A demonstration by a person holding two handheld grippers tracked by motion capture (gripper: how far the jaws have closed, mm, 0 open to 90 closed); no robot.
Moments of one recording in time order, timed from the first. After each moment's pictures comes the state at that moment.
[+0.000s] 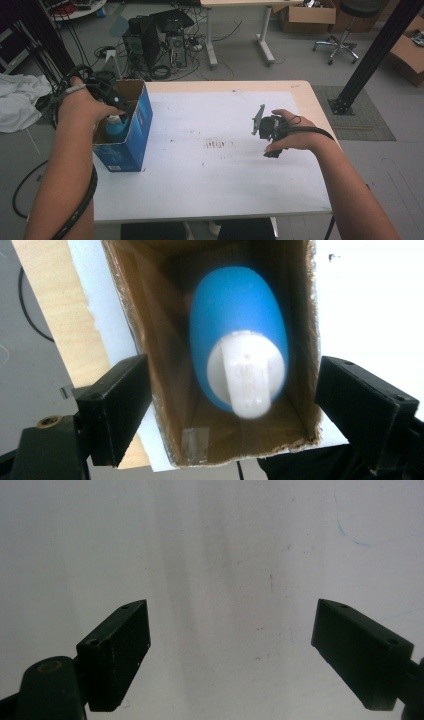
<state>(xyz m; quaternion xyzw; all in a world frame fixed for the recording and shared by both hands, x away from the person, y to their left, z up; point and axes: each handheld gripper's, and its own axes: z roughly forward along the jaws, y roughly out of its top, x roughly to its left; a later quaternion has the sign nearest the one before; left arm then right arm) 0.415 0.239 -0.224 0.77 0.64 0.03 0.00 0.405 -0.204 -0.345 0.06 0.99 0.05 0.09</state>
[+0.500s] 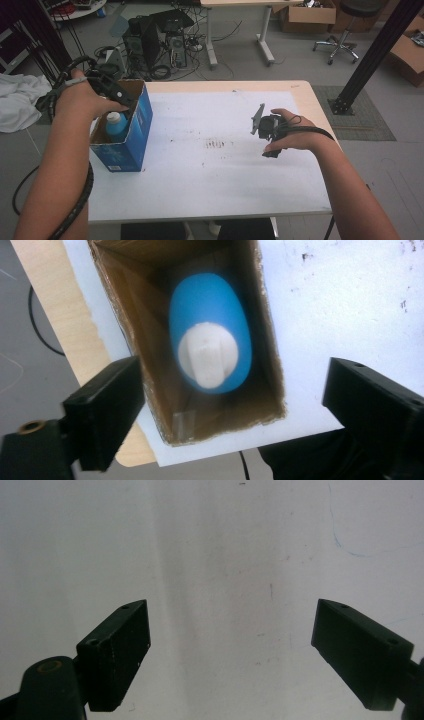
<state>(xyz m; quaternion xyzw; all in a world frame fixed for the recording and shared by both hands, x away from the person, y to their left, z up) 0.407 0.219 -0.200 0.79 0.61 0.04 0.00 0.401 -0.201 -0.338 0.06 0.99 0.06 0.09</state>
